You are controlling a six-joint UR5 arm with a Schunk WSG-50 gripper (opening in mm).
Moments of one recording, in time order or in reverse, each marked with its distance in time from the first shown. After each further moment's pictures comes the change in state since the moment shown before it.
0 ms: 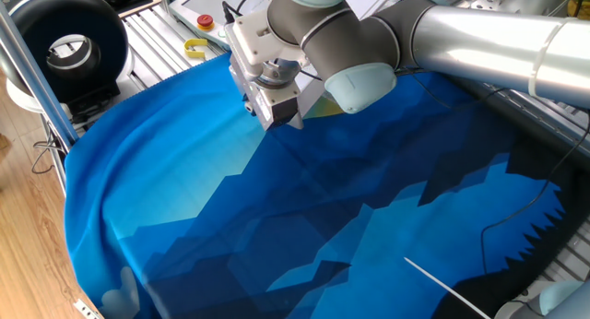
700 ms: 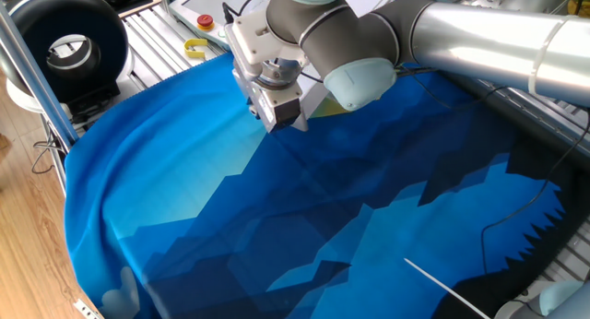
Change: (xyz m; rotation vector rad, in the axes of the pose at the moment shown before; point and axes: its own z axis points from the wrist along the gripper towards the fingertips) arm 0.013 0.013 -0.001 -0.054 0.053 0.005
